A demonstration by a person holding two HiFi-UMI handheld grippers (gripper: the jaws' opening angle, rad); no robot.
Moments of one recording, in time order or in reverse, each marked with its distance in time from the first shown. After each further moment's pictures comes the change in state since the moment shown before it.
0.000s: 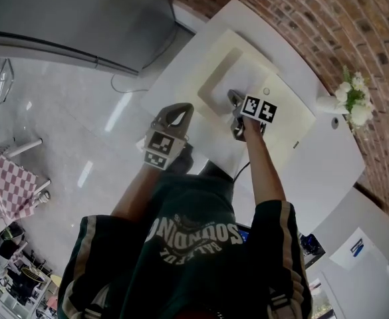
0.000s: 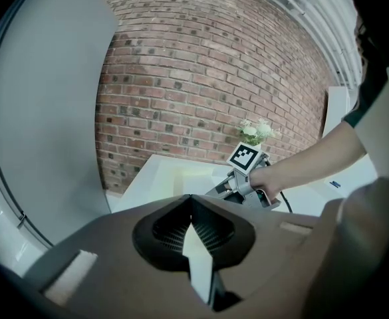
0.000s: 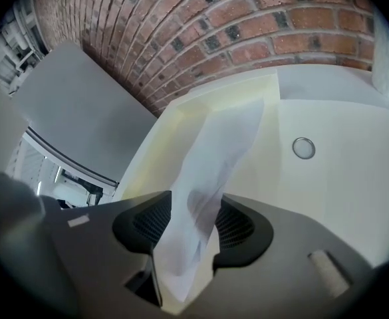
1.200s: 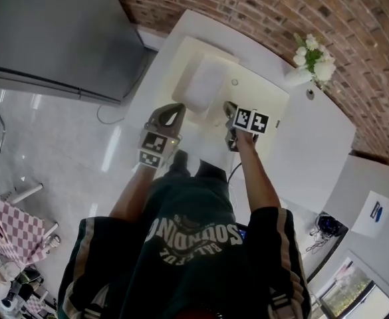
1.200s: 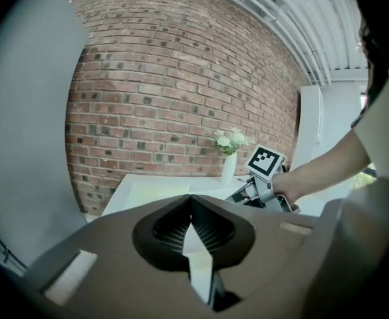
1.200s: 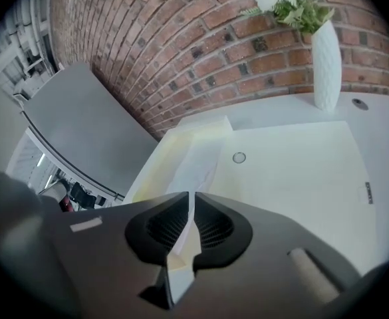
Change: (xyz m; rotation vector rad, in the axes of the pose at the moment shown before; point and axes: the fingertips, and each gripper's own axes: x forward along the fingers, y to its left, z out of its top) left arm -0.002 -0.058 0.042 0.130 -0.080 -0.153; right arm -0.109 -0.019 -0.028 0.032 -0.179 -0.064
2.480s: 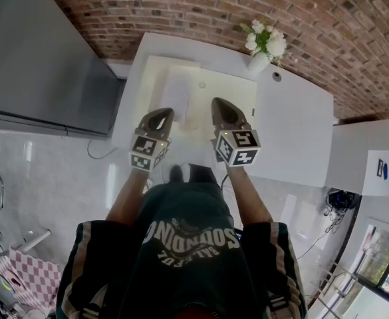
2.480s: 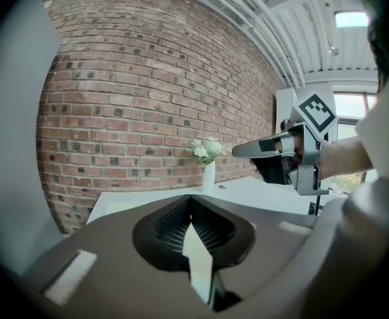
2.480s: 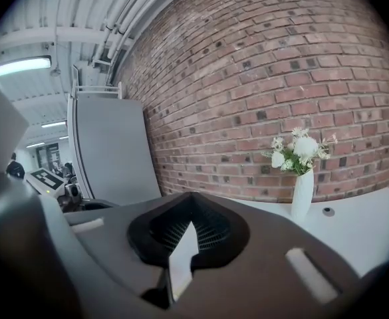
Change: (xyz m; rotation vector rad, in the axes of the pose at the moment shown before) left arm 0.012 -0.048 0.033 0.103 -0.057 -0.164; right arm -0.183 0.096 0.057 -0.379 -0.607 -0.083
